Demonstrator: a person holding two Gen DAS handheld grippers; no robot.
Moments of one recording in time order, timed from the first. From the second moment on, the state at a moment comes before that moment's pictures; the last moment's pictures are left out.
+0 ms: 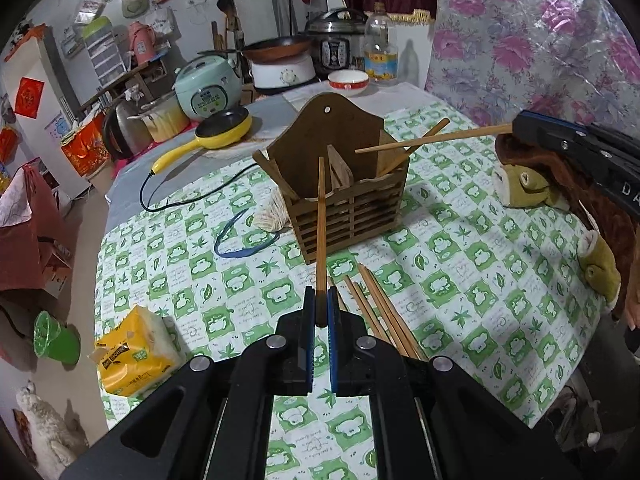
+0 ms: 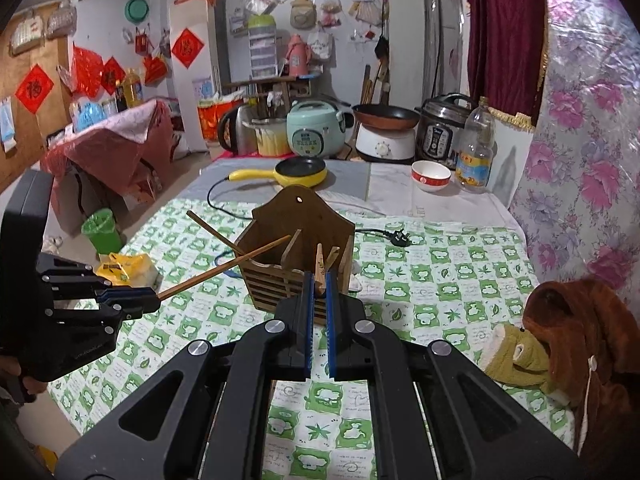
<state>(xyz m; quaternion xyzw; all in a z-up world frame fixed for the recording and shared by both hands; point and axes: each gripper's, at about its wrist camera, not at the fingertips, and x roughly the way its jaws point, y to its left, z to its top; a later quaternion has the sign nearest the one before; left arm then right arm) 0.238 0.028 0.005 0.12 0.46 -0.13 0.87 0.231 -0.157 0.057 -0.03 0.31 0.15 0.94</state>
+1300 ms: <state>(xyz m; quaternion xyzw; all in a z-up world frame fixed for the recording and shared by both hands) 0.225 0.030 0.055 0.08 0.36 -0.12 0.92 0.190 -0.190 0.070 0.02 0.24 0.15 0.96</state>
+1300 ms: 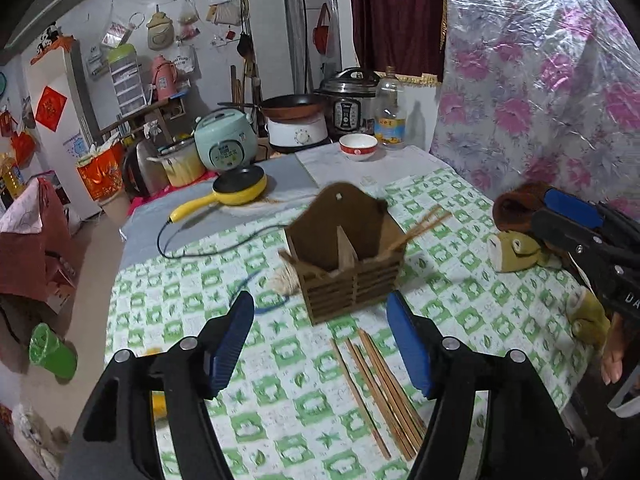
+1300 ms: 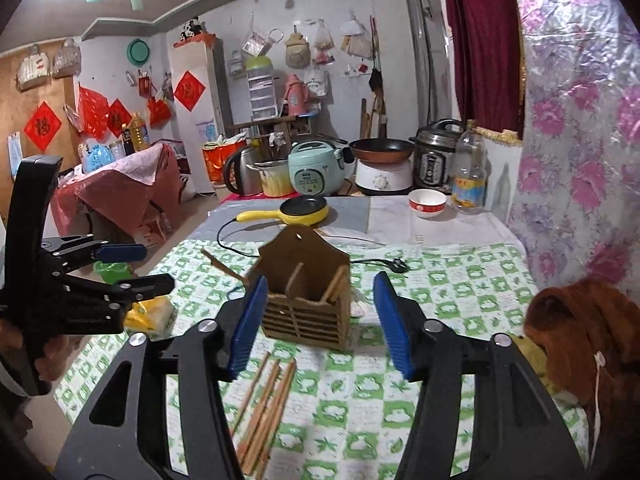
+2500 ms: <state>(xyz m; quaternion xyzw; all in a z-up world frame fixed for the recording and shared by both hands) 0.130 0.028 -0.025 0.02 0.40 -0.04 0.92 0.118 -0.190 -0.030 0.05 0.32 0.12 0.94</state>
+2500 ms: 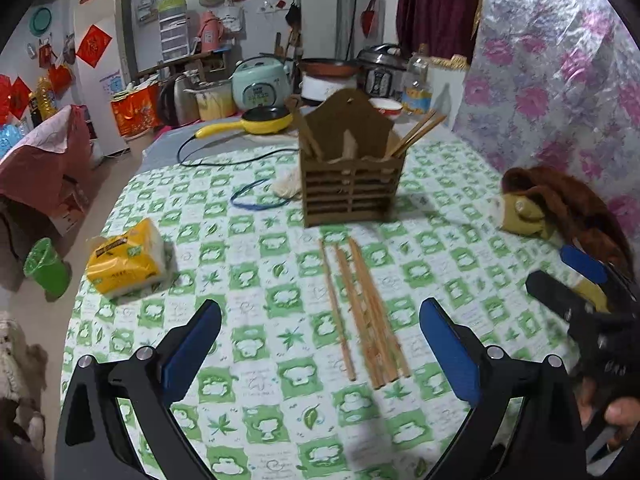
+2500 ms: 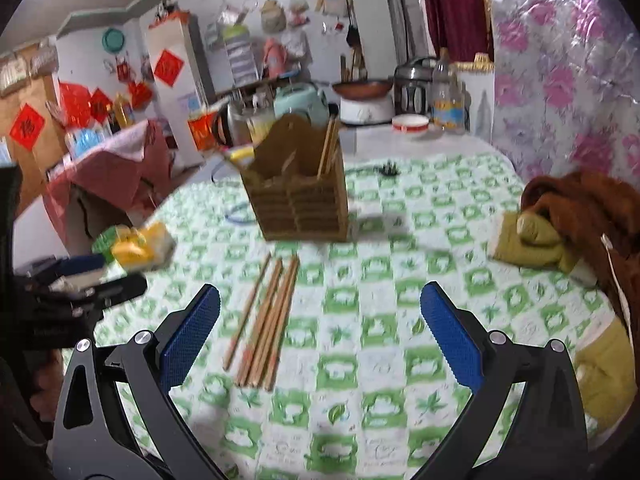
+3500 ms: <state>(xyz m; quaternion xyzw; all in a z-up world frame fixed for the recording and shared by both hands) 0.147 0.019 -0.158 0.05 0.50 -0.04 0.86 0.118 -0.160 -0.123 -0.03 0.41 0.10 0.91</state>
